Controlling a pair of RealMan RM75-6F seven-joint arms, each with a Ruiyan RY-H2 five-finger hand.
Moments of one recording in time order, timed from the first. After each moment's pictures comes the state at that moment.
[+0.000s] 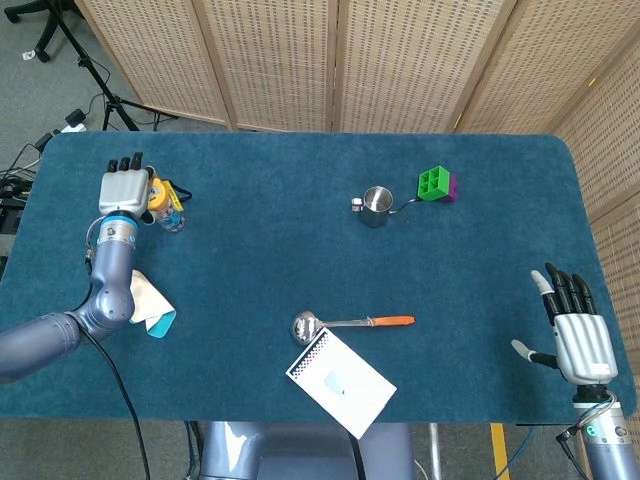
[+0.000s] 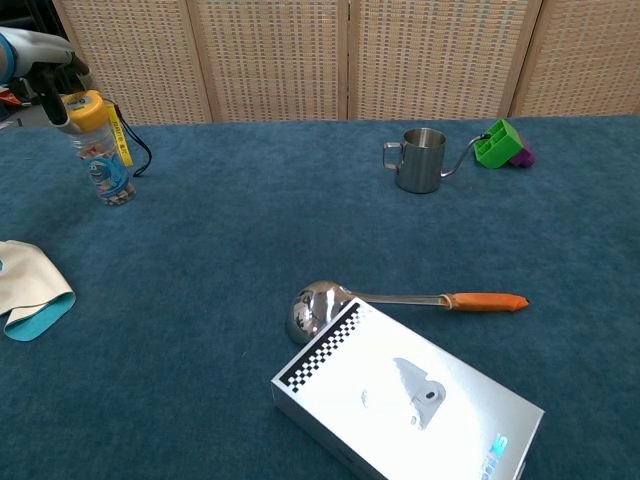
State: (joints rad) left arm -1.08 -1.38 -0.18 -1.18 0.16 0.83 0.76; right arm 0.14 -1.22 0.10 -1.52 -1.50 1.48 -0.01
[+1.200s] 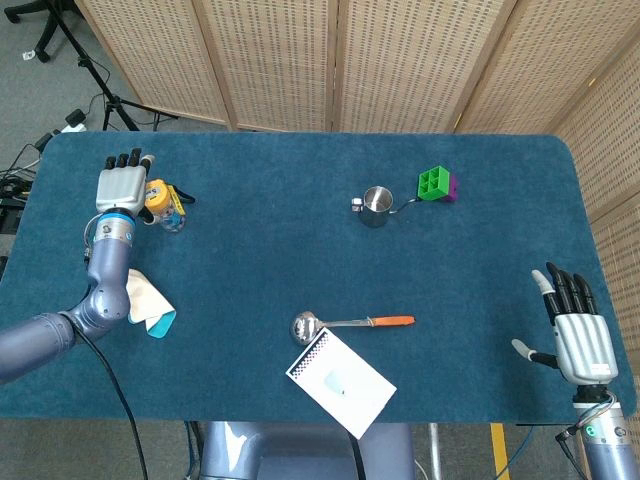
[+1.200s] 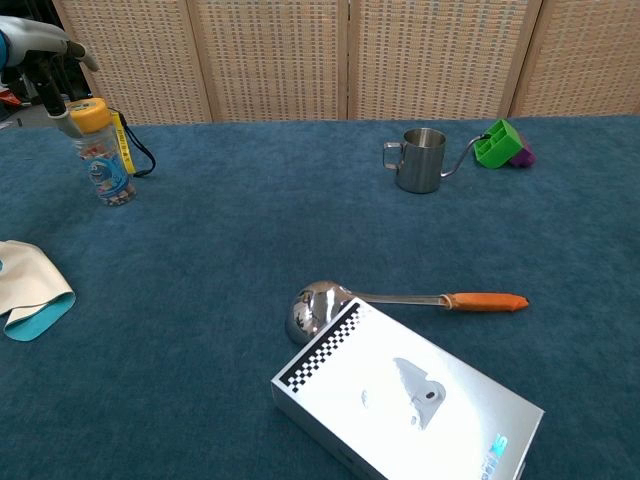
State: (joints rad) left arm -1.05 -1.35 -0.23 -1.21 0.19 0.82 0.75; right arm 0.14 -1.23 0.10 -1.52 -1.50 1.49 -0.02
